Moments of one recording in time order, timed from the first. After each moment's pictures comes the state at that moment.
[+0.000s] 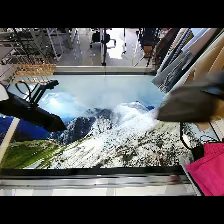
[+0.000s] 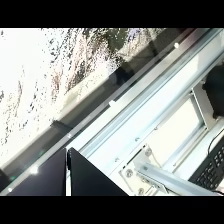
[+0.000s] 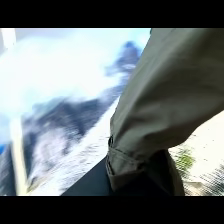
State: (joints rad) left arm -0.10 -1.18 1.49 1.01 -1.69 -1.23; right arm -0.61 -1.16 1.80 -1.01 1.64 1.62
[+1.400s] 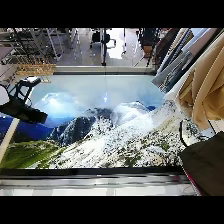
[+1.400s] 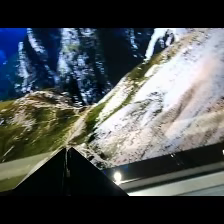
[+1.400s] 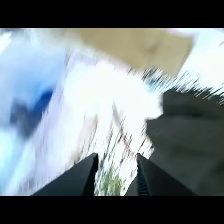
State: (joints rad) left arm -0.10 -1.19 1.49 1.61 -1.53 -1.40; right arm -1.13 -0.92 1.03 -0.80 1.26 1.10
